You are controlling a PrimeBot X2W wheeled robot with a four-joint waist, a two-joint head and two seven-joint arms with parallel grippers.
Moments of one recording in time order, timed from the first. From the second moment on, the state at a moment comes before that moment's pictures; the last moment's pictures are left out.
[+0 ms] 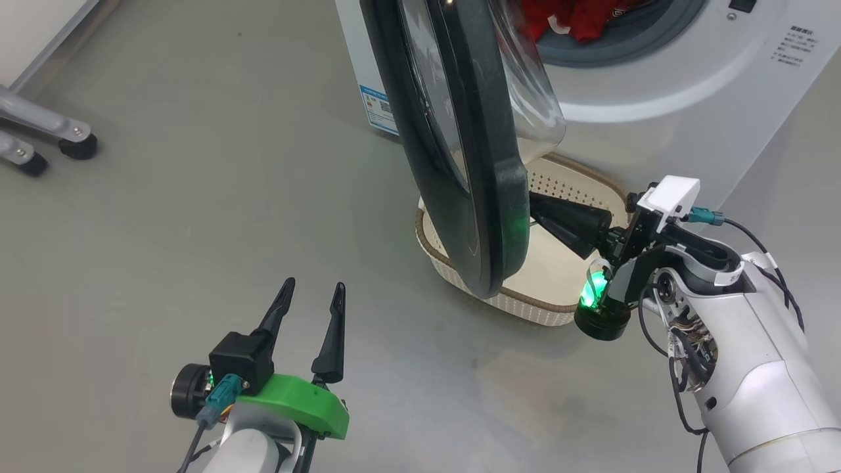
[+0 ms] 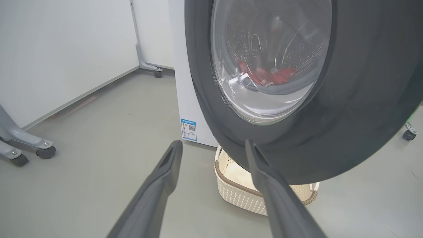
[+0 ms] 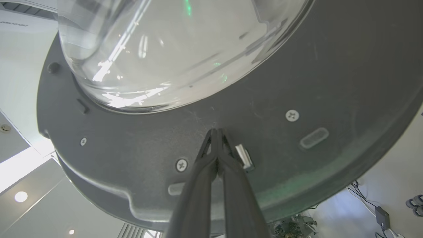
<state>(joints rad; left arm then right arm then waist) -0.19 0.04 -0.44 0.28 -0.46 0.10 -0.25 -0.63 -0.08 0.23 0.64 2.01 -0.13 0.78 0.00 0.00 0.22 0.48</state>
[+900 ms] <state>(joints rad) -0.17 0.04 -0.44 0.28 -0.46 0.10 -0.25 -0.58 -0.07 0.37 0.59 2.09 -0.13 0.78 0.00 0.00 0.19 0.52</state>
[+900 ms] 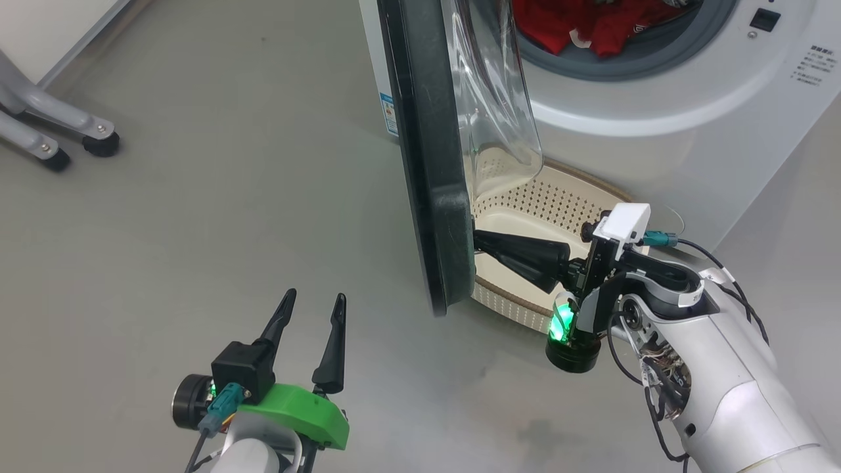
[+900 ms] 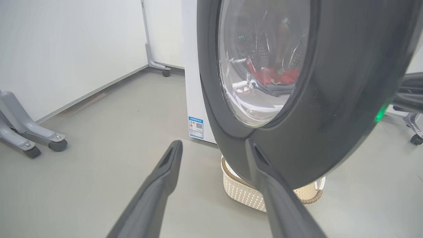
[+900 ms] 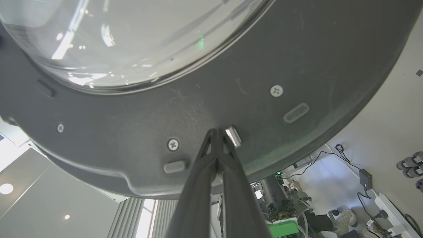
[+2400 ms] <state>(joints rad) -0.05 0.11 -0.23 0.27 -0.45 0.09 -0.25 -0.31 -0.46 0.61 0.38 0.92 0.07 -0.24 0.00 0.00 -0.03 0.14</state>
